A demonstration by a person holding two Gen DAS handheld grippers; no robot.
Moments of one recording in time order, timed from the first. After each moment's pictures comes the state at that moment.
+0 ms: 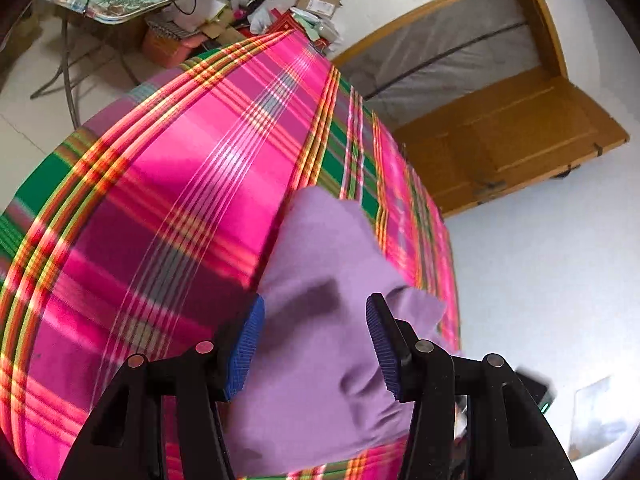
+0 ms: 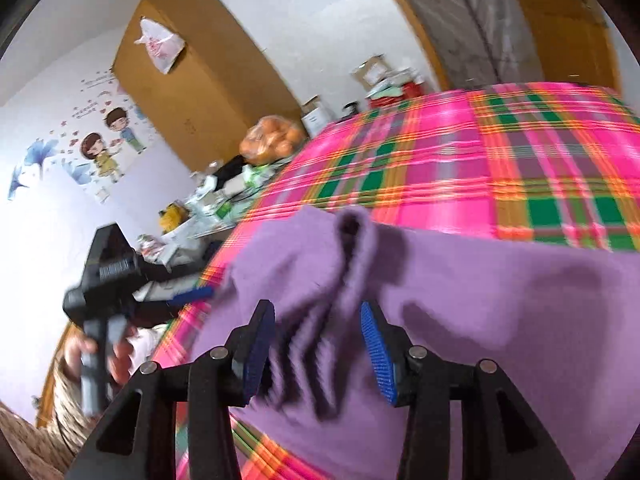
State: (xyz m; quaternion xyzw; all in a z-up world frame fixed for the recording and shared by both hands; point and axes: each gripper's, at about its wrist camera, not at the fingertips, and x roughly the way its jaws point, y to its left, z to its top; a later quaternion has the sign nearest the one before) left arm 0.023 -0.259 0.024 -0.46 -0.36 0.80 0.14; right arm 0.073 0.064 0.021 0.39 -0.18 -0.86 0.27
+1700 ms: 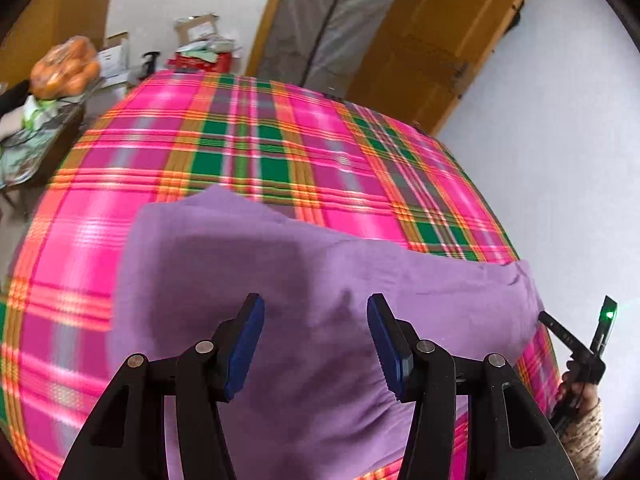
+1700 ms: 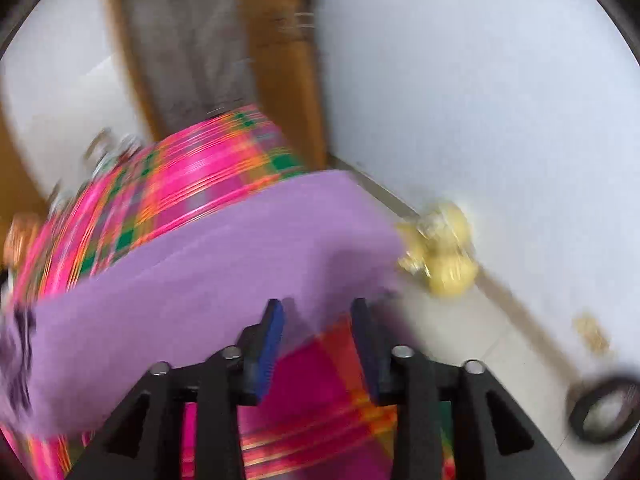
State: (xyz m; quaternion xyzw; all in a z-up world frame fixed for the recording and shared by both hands) left arm 0.008 -0.103 0.050 -0.44 -0.09 0.87 0.21; right arm 0.229 0.386 -0.002 0.36 -0.23 -0.87 -0.25
